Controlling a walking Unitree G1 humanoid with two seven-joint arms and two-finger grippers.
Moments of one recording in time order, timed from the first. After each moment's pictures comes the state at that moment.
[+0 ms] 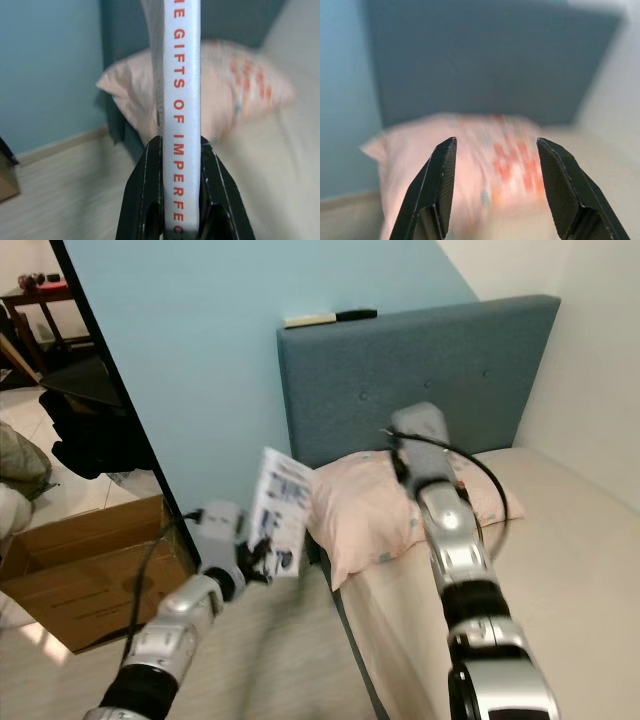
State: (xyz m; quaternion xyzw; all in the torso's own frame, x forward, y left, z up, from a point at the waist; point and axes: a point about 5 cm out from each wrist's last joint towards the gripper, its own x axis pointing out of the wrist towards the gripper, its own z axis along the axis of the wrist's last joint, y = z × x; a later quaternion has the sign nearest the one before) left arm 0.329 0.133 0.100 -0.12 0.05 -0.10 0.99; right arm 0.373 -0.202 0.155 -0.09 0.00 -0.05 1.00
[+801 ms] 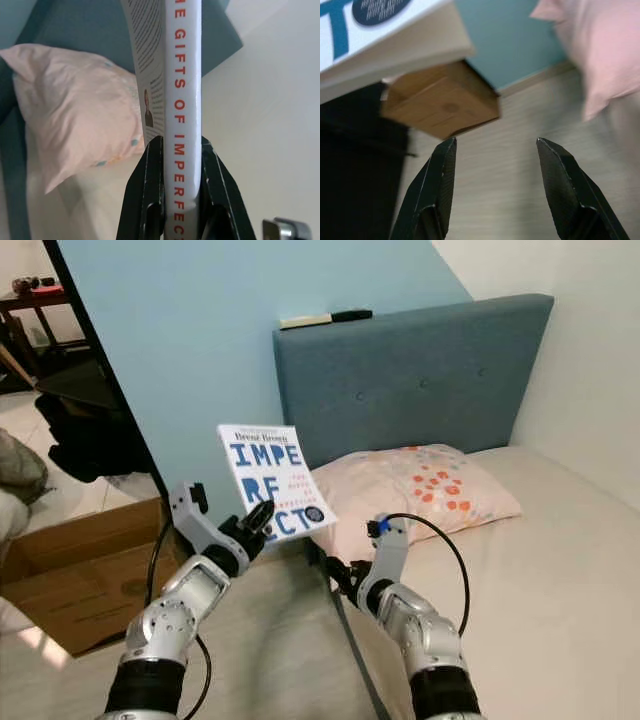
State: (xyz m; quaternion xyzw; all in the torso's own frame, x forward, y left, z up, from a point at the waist) left arm 0.324 0.117 0.133 -0.42 0.04 -0.15 0.89; right arm 0.304 -0.111 0.071 0.25 0.24 0.21 0.91
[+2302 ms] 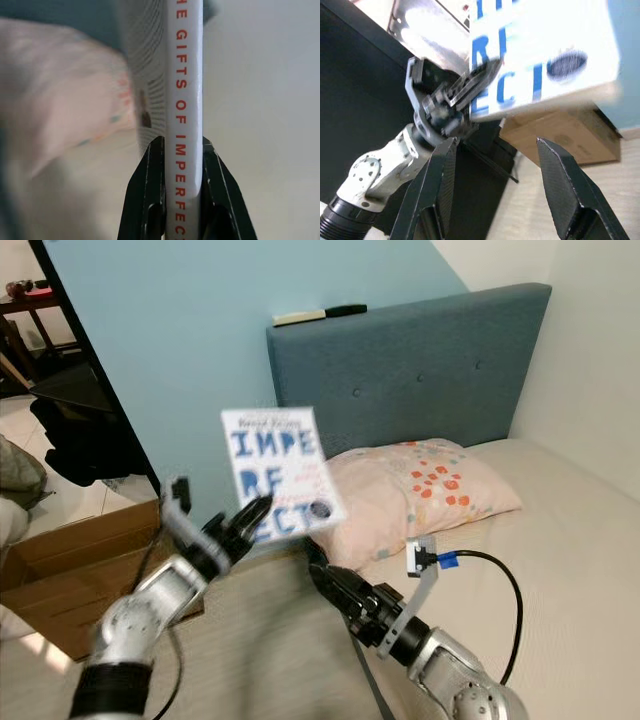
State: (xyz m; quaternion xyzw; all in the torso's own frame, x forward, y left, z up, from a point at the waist) left arm 0.307 0.146 0.118 -0.40 0.07 -0.23 0.88; right arm 0.237 -0.134 0.114 0.34 0.12 0.39 0.84
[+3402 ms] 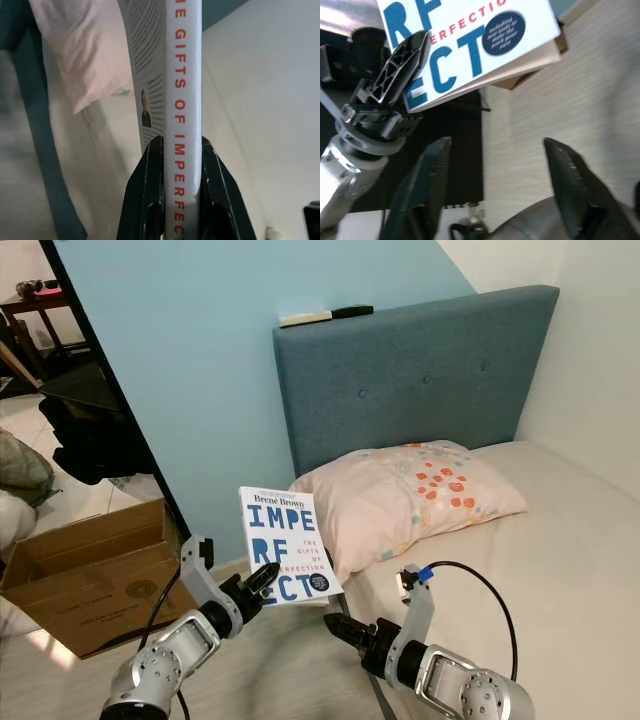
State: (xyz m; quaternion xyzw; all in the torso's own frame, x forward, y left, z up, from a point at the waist) left arm 0.292 0.118 0.064 -0.43 0.16 -0.16 0.88; right arm 0.235 -0.139 0.059 0.40 0.35 0.25 0.81
